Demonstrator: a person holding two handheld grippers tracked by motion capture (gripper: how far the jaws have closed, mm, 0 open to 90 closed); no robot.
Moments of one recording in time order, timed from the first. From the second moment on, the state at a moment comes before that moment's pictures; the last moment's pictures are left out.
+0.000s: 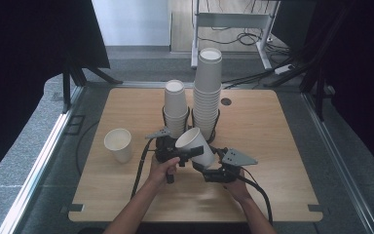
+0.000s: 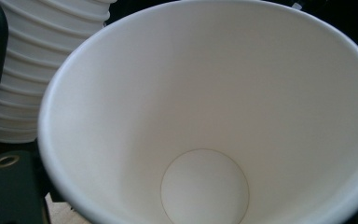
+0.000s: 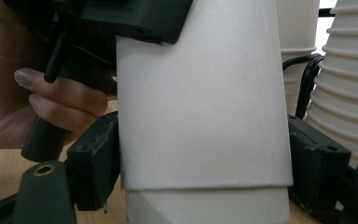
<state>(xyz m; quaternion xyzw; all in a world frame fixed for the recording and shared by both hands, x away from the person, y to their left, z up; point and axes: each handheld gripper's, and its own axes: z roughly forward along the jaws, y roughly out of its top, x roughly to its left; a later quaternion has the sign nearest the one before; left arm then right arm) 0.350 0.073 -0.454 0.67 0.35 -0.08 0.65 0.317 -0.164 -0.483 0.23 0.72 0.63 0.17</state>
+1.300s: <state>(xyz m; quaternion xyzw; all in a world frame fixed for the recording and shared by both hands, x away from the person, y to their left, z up) 0.333 0.108 -0.436 0.68 0.36 0.04 0.64 0.317 -0.168 -0.495 0.28 0.77 0.55 0.18</state>
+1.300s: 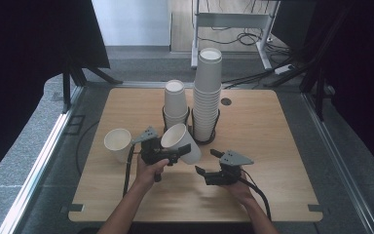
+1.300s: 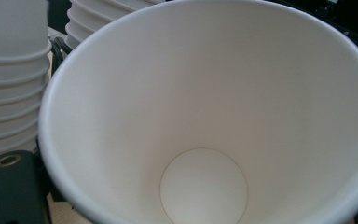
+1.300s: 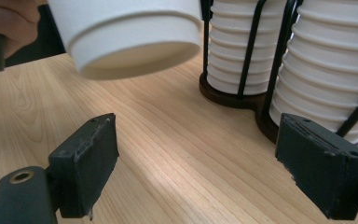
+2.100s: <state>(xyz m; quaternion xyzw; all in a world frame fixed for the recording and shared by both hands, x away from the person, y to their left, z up) 0.325 0.127 -0.453 0.70 0.41 0.15 0.56 0.317 -0.181 -0.496 0.30 0.77 0.53 0.20</state>
